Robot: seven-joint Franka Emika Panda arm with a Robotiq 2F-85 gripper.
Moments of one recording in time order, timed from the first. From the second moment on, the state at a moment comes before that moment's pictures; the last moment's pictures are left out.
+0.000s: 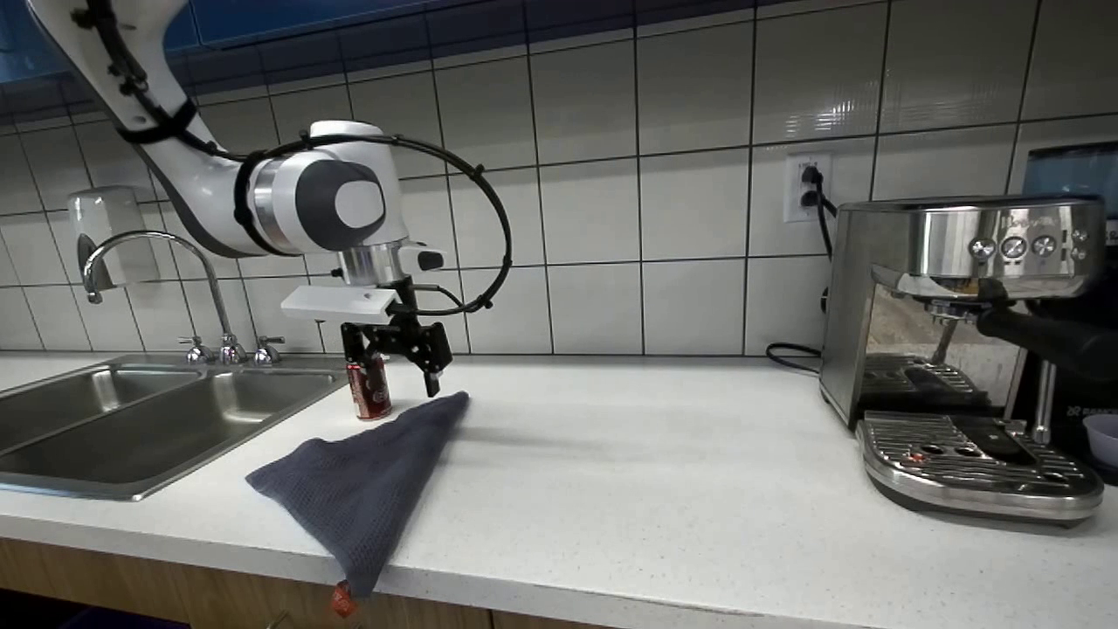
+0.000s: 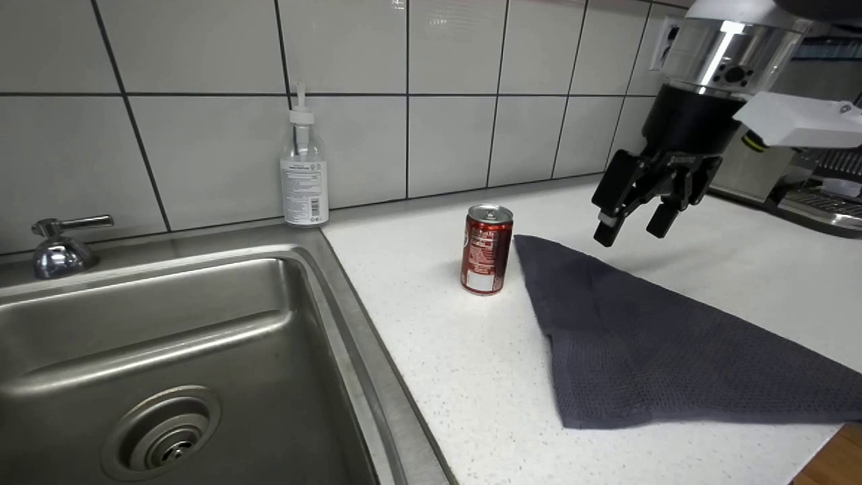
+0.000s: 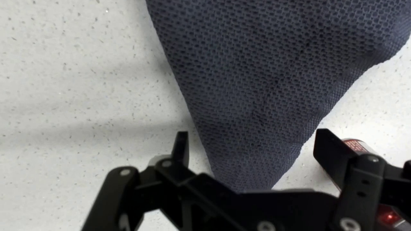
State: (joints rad) arm 0.03 0.09 0.00 -2.41 0.06 2.64 -0.01
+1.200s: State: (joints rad) arm 0.05 0.41 0.00 -2.05 0.06 2.60 0.11
